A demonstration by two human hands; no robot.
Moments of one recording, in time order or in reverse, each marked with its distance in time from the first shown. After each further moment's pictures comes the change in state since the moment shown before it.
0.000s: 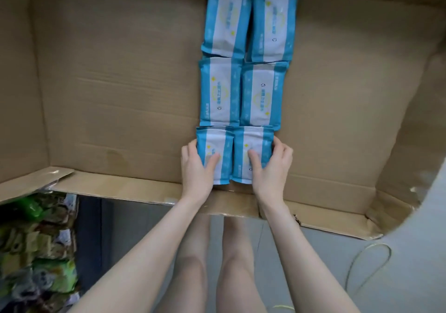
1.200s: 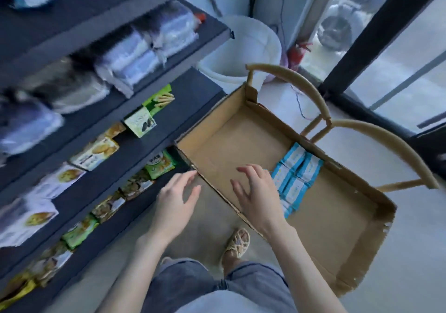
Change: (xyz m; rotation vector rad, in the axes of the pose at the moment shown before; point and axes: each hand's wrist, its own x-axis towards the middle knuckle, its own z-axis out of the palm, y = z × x) left_hand -0.352 0.006 -0.284 -0.092 0.526 0.278; right_hand -0.306 -0.241 -0.157 -0.358 -0.307 -1.163
